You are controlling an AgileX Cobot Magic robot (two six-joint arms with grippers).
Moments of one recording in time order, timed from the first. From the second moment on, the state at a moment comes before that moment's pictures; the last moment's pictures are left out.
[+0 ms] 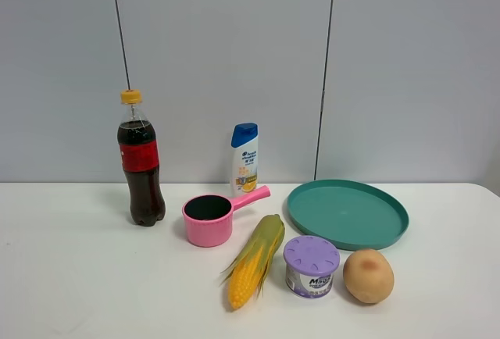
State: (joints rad) left arm 0.13 -0.01 -0.50 -0.02 1.06 -0.02; right arm 0.03 0.00 -0.49 -0.06 1.07 0.00
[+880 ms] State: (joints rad) left arm 0.13 0.09 -0.60 -0.05 0.80 -0.02; right arm 0.03 0.00 -0.49 -0.06 1.07 0.00
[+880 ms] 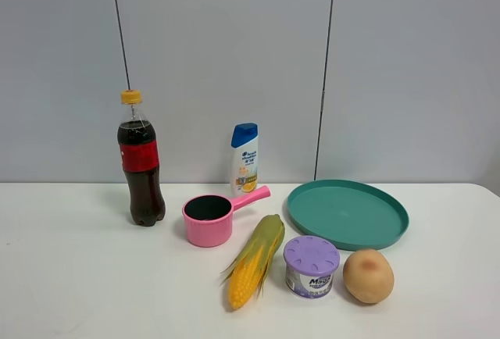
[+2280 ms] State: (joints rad) left arm -0.14 1.51 -0.62 0.14 -0.55 -0.17; right arm 0.03 0.00 -0.49 -0.06 1.07 0.00
